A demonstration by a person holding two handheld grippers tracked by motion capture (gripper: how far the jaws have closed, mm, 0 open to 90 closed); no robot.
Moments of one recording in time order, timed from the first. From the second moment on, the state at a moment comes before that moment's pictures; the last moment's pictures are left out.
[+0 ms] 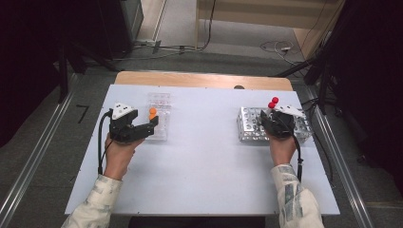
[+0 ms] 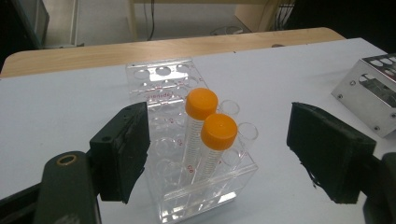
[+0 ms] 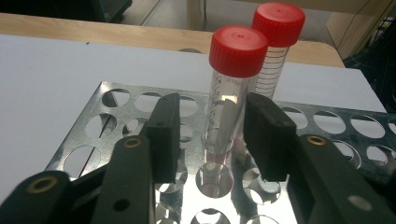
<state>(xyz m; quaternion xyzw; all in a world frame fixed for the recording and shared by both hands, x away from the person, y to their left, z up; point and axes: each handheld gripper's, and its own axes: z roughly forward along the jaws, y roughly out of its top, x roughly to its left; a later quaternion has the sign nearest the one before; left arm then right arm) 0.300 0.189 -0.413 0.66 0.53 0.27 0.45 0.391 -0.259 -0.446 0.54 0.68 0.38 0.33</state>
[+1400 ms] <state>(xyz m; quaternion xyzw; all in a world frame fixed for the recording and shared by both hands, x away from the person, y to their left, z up) 0.298 0.188 -0.408 0.66 0.53 0.27 0.46 0.344 -0.228 -0.383 0.45 0.69 0.47 0.31</state>
